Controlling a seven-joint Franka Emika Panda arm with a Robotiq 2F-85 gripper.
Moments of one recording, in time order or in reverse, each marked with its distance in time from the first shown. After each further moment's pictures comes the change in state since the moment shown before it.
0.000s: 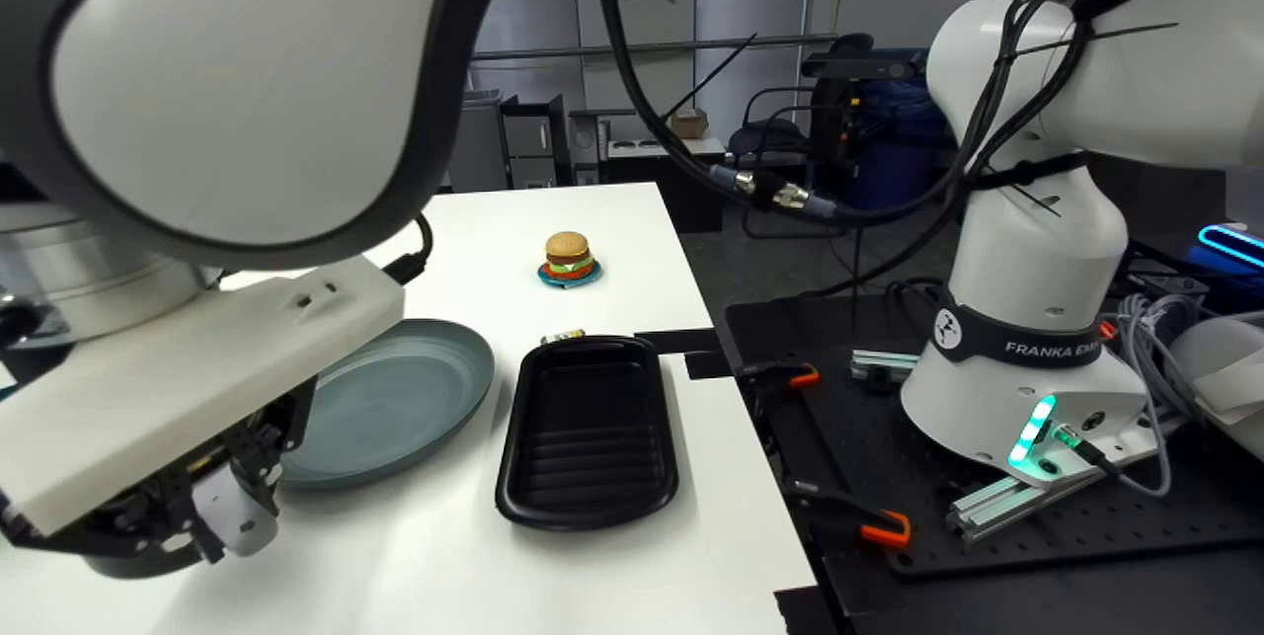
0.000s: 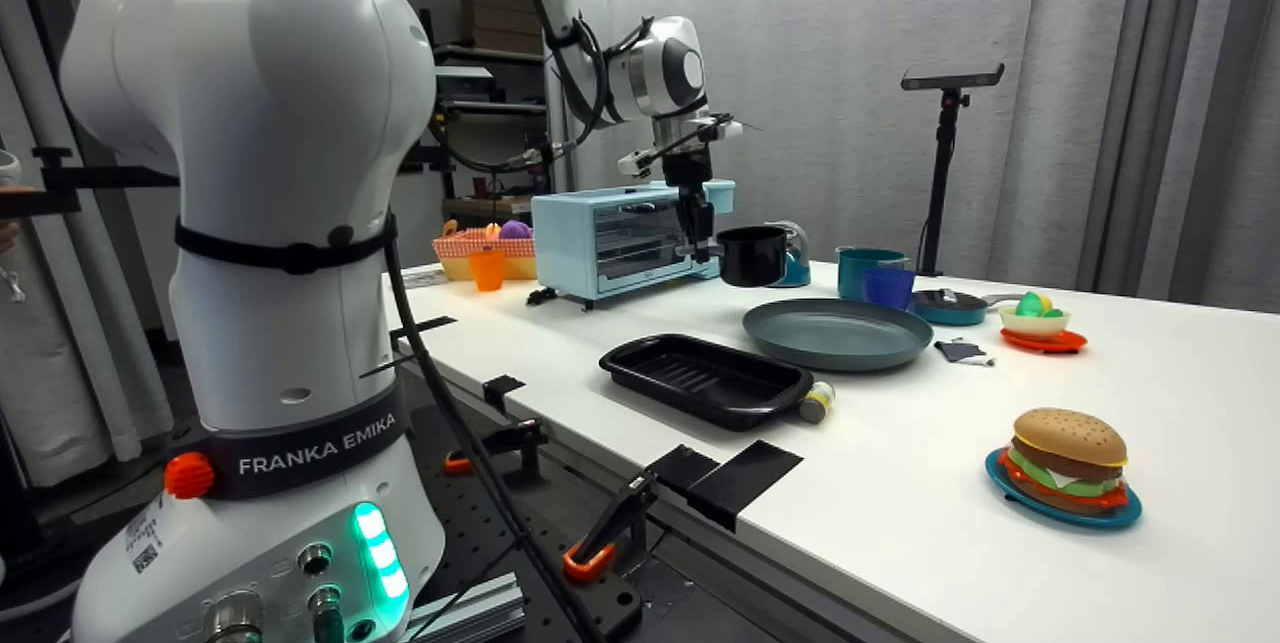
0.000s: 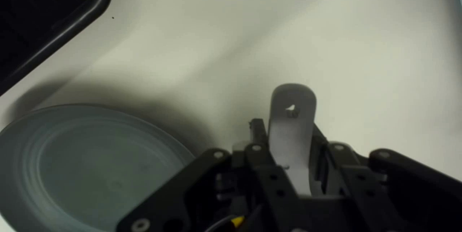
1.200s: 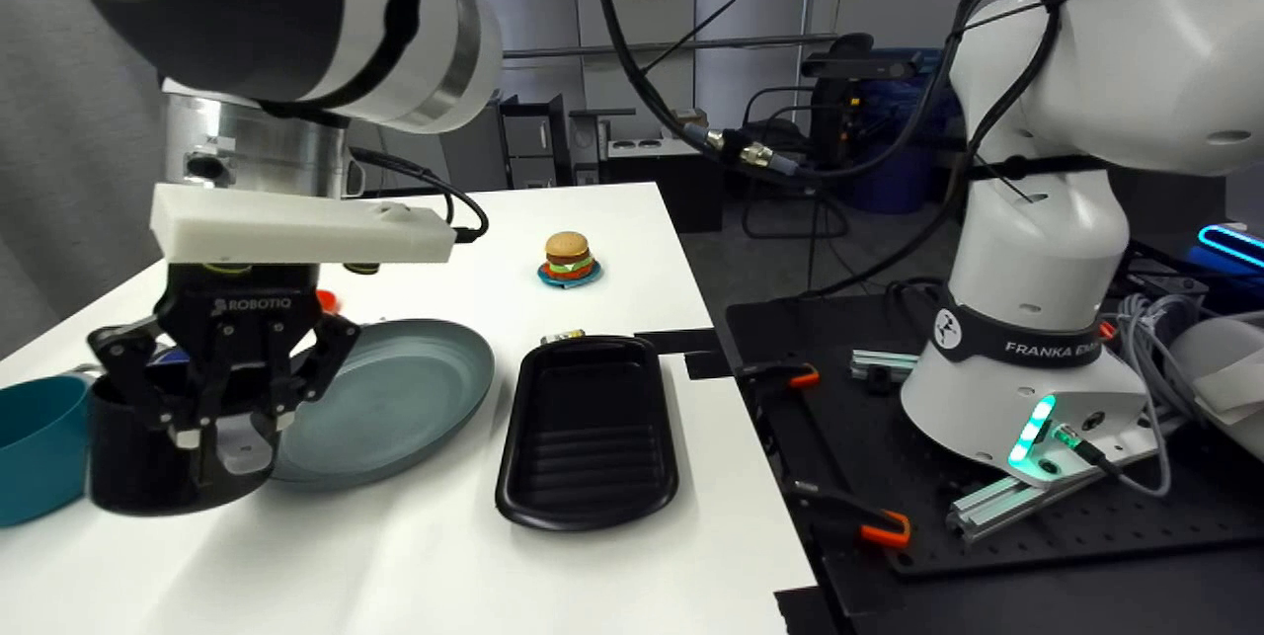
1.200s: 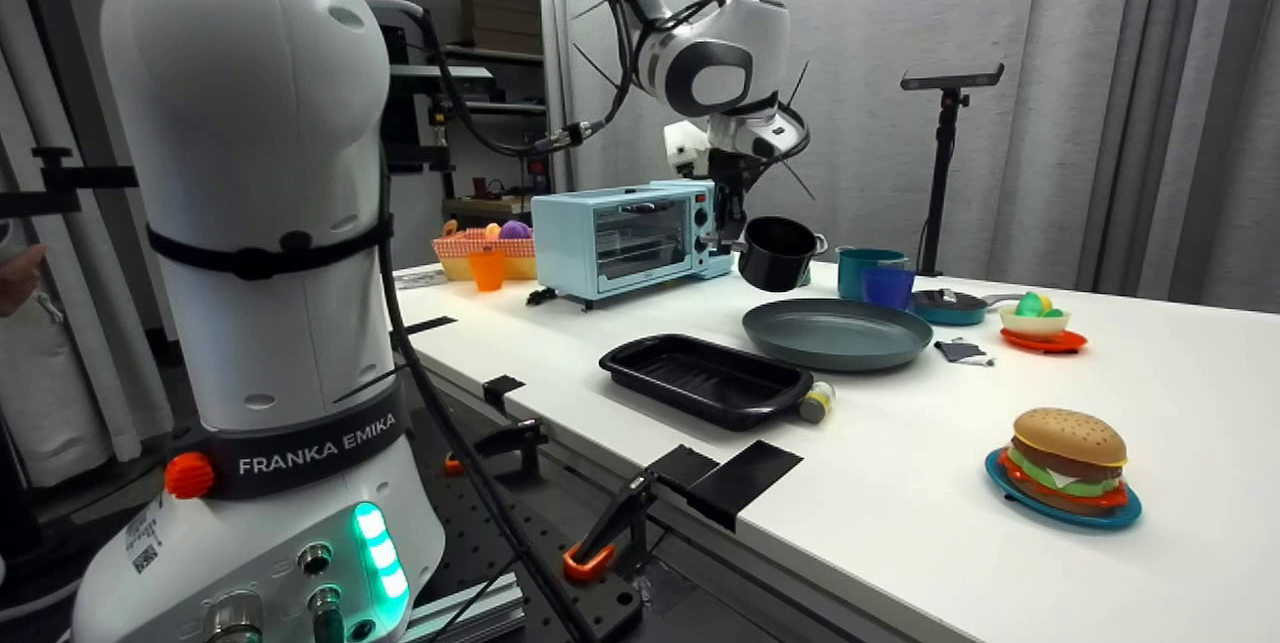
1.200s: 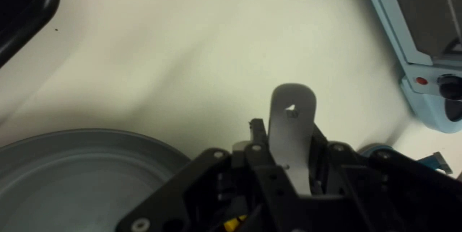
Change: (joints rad) arm -0.319 -0.075 0.182 -0.141 0.754 0.200 -0.611
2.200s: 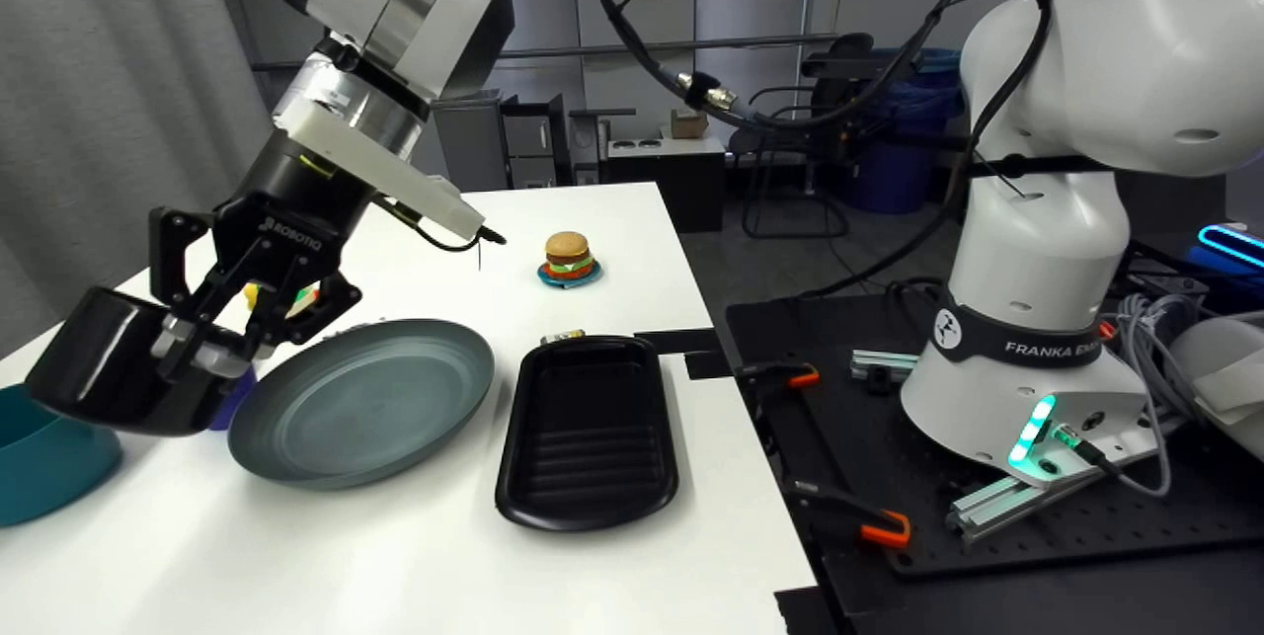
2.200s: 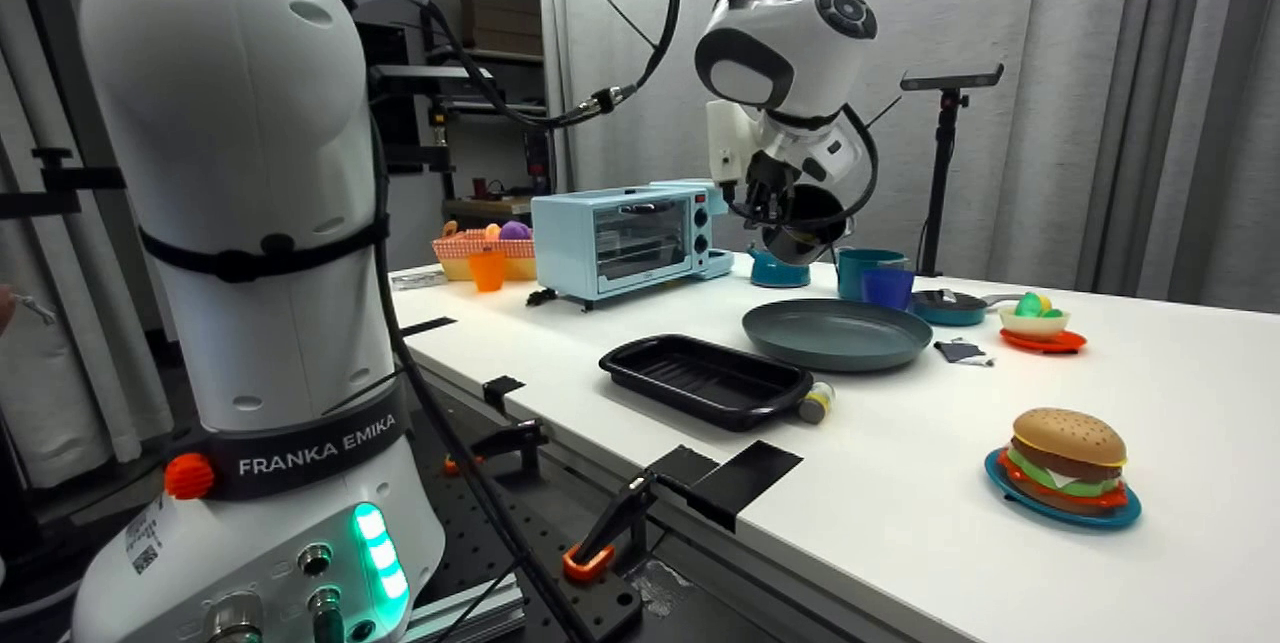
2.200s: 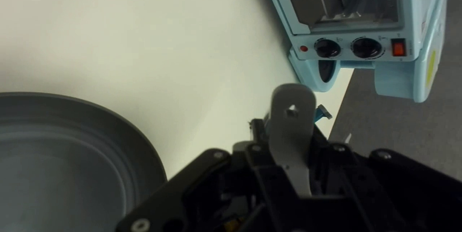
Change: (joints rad) arm -0.113 -0.032 -0.056 0.002 0.743 -0.196 -0.745
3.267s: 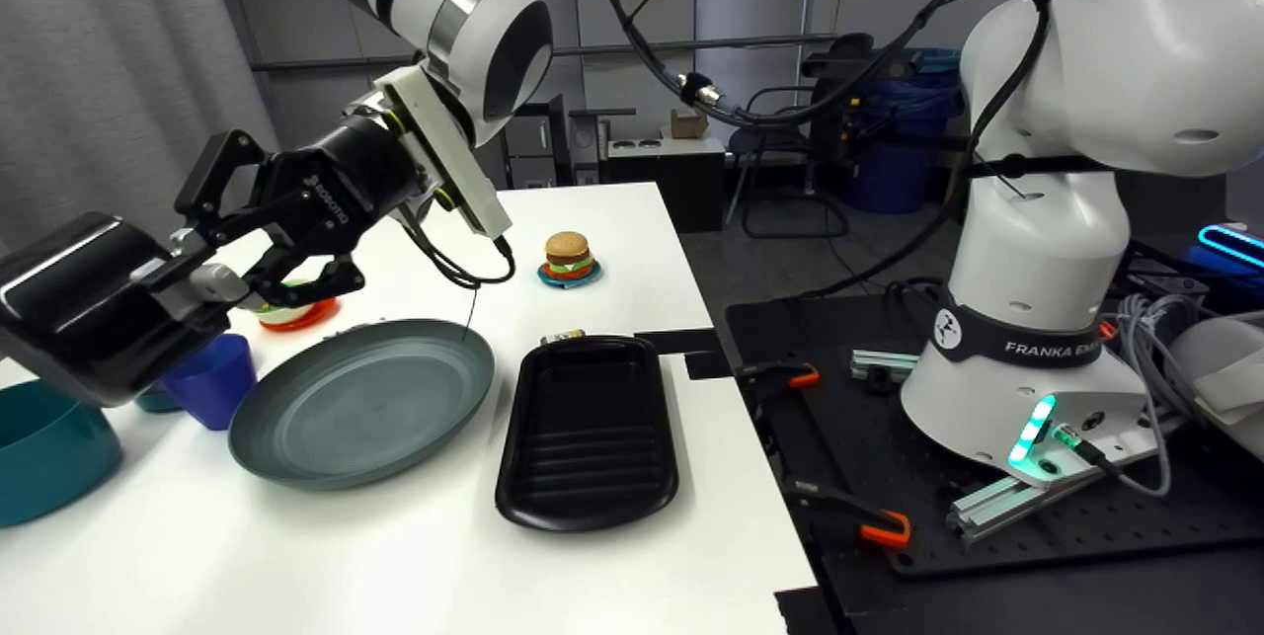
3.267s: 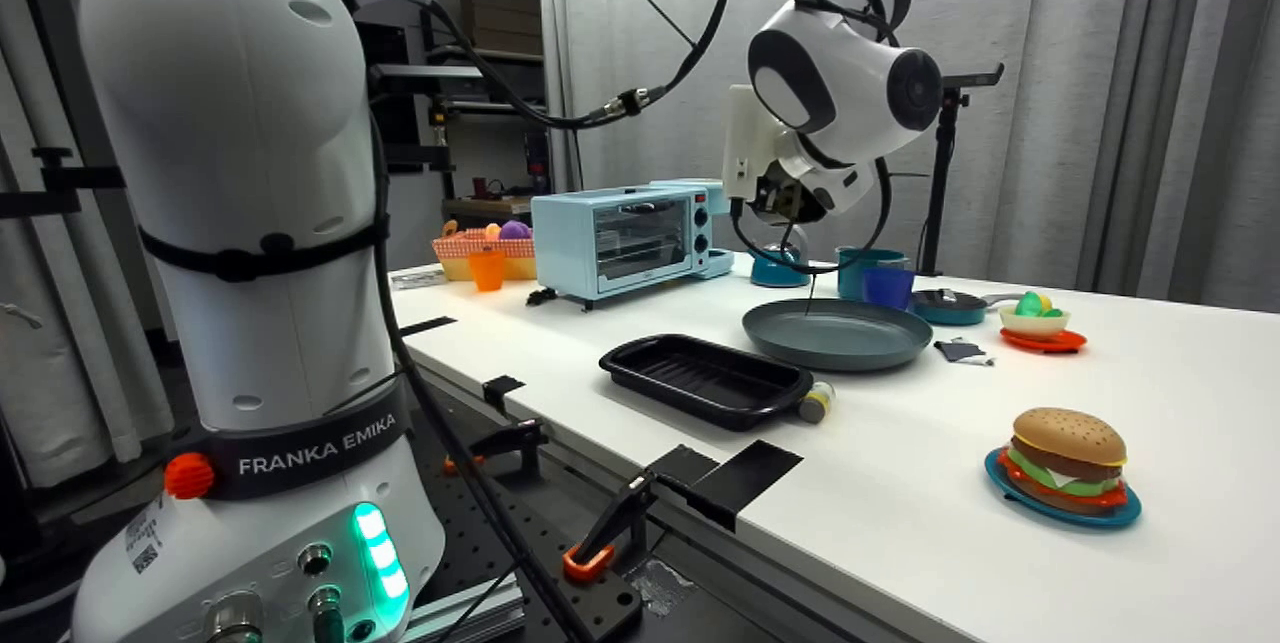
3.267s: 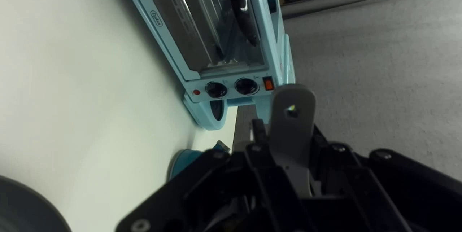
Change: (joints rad) arm -0.002 0.020 -0.194 -0.035 0.288 -0.540 -0.284
